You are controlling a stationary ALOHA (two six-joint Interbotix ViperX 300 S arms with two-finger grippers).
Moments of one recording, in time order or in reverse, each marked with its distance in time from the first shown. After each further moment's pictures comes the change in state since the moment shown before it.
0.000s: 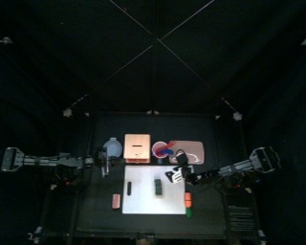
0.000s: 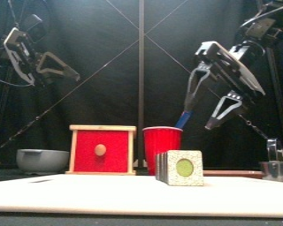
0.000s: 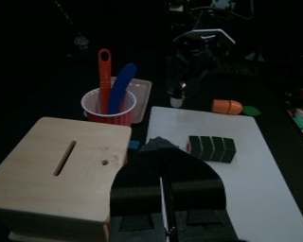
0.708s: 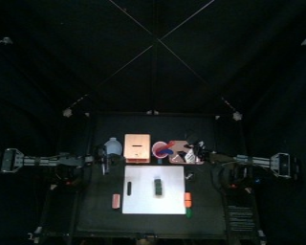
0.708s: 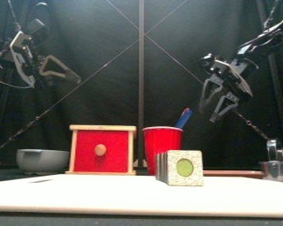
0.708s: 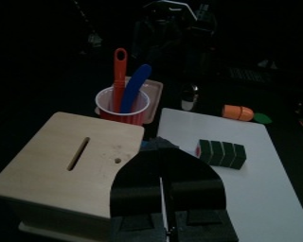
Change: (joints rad) left arm 0.037 0.000 0.000 -0.037 0.000 -0.002; right arm -0.483 -0.255 0.075 0.426 -0.167 -1.046
